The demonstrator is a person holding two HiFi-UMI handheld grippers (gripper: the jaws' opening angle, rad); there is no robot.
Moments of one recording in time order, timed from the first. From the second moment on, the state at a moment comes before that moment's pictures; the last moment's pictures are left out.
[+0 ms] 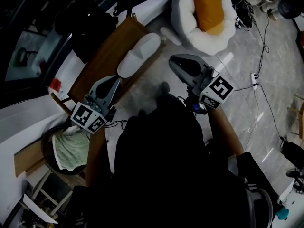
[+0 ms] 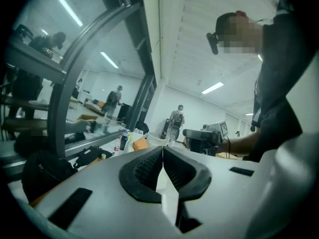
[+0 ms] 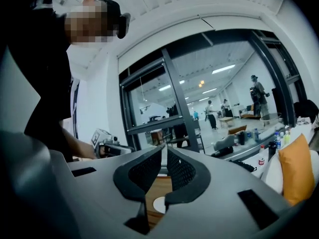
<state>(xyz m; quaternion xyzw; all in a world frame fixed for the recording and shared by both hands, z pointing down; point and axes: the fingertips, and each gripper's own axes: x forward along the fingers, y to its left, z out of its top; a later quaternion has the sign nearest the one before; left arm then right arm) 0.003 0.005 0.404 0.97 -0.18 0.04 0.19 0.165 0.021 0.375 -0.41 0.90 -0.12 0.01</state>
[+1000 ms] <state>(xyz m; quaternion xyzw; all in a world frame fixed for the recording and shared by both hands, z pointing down) -0.060 -0.080 0.619 0.85 -0.29 0.12 0.42 0.166 -0.079 0.493 -0.32 0.91 -0.26 -0.05</state>
